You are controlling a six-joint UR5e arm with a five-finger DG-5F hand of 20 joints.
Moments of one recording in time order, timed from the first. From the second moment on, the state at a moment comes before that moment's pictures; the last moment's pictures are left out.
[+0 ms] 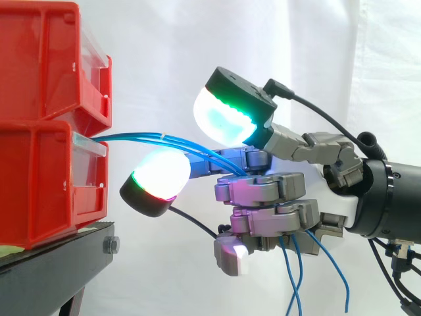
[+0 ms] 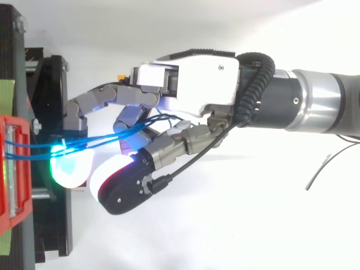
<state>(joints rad) 0.09 -2.35 -1.22 -2.52 -1.48 -0.17</state>
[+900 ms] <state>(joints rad) 0.07 -2.35 -1.22 -2.56 -1.47 -0.15</state>
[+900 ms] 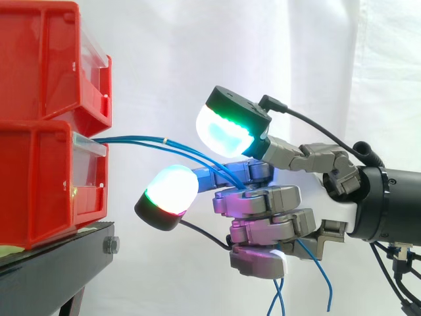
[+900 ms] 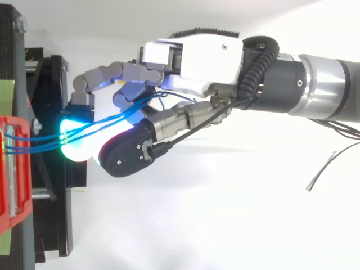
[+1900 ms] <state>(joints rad) 0.06 -2.35 -1.22 -2.55 -1.40 -0.16</state>
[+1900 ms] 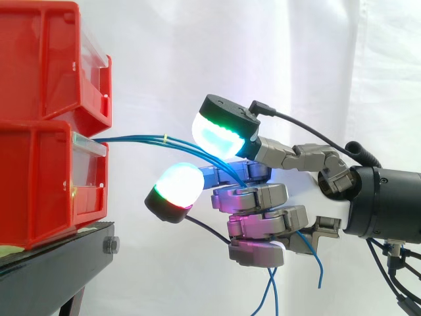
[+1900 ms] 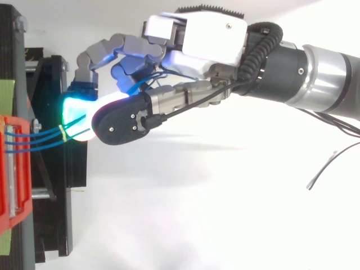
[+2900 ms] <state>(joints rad) 0.06 -2.35 -1.19 -2.55 -1.45 -0.18</state>
